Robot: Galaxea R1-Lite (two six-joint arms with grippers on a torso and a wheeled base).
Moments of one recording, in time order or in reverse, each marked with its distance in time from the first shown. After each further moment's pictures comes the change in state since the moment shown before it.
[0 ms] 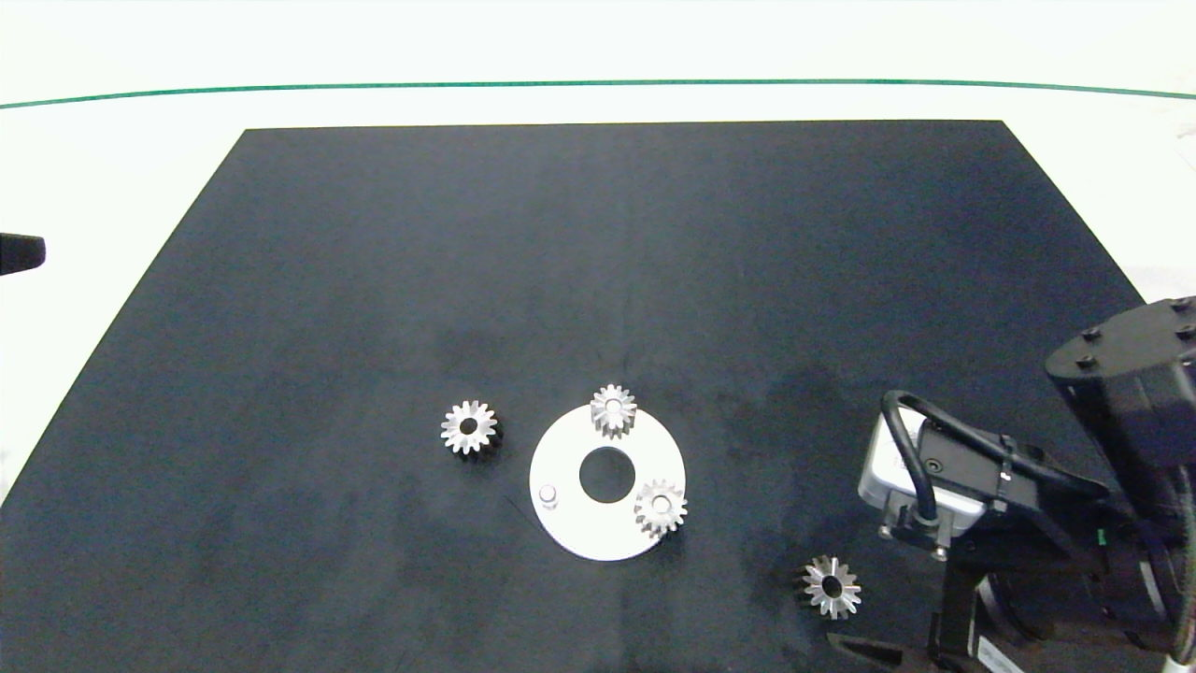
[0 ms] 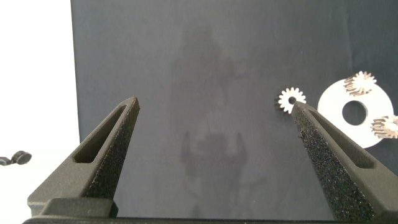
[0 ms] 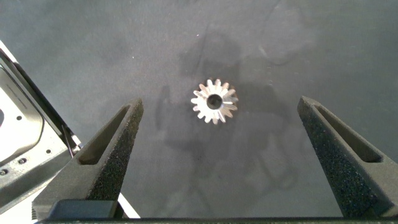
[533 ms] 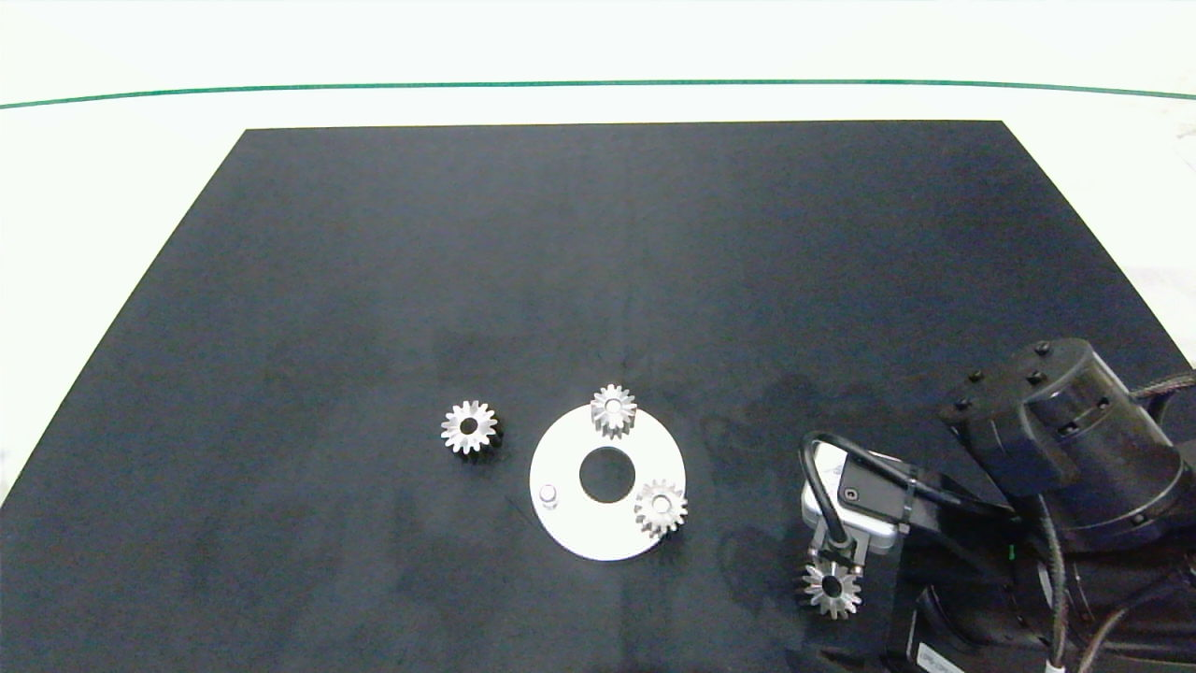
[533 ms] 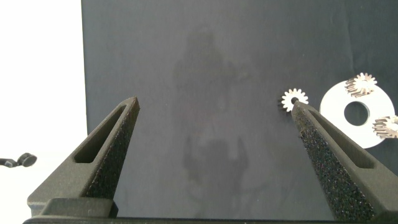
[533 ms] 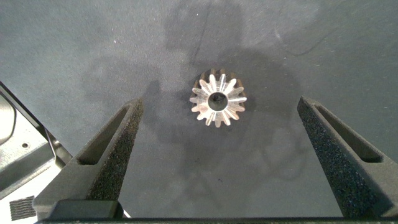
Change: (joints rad) left arm 0.013 -0.032 -0.002 0.012 0.000 0.017; right arm 0.020 0.096 0.011 -0.001 -0.077 0.000
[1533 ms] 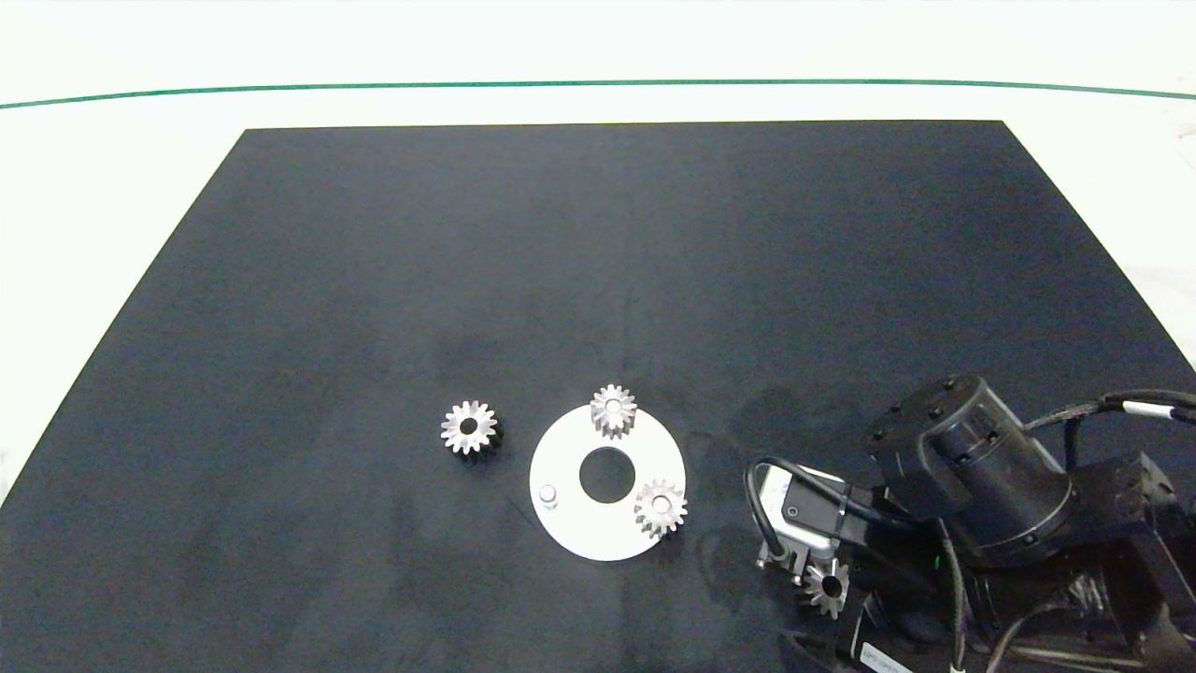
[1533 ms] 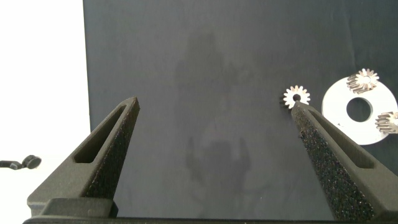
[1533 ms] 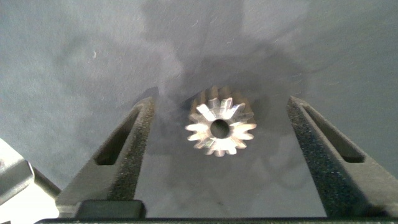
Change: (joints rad) left arm -0.001 -0.016 0.008 0.004 0.000 0.018; right arm 0.019 0.093 0.037 -0.096 -0.074 -0.001
